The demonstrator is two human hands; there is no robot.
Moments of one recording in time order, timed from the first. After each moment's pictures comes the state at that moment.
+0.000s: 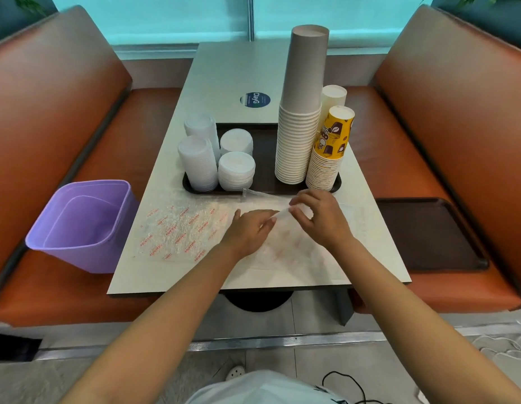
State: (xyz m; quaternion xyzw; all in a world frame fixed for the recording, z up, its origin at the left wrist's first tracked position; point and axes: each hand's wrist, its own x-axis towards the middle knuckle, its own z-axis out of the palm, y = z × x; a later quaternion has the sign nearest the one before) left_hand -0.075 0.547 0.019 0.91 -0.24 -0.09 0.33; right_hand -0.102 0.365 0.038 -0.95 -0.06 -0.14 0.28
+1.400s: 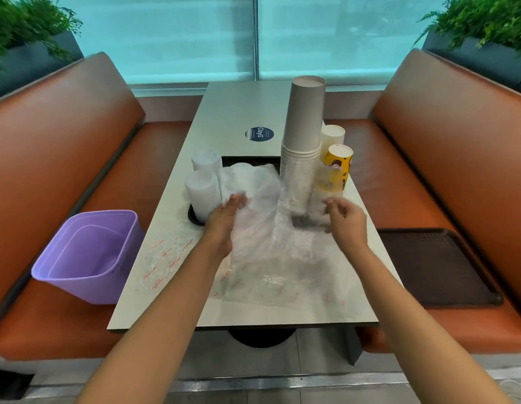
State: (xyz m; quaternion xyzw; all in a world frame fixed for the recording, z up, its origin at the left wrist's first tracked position) left_hand -0.036 0.553 0.092 0.53 0.13 -0.07 0.83; right_hand -0.071 0.340 0.072 -0.79 0.17 -0.20 0.55
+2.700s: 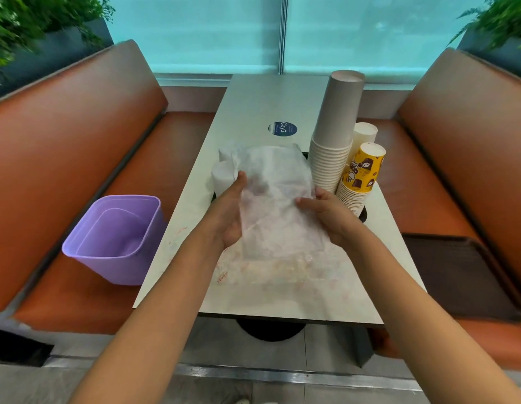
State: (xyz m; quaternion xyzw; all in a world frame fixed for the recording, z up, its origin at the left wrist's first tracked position) left_hand -0.055 0.599 0.132 0.50 0.10 -0.18 0.84; right_hand -0.062 0.411 0.112 -0.60 0.05 0.13 0.79
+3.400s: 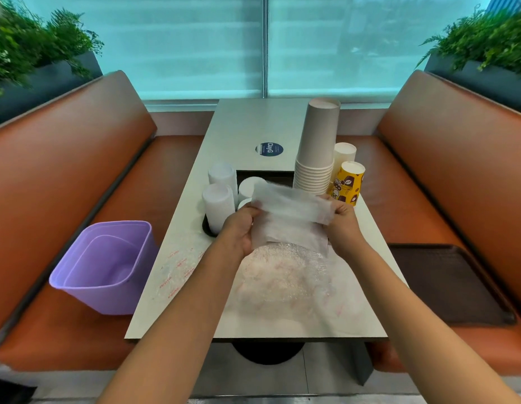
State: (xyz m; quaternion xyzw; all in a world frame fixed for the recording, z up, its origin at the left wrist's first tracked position) left_hand -0.038 0.557 0.131 0.53 0.16 -0.19 0.81; right_hand -0.072 0.390 0.122 -0.68 0.05 -0.12 0.72
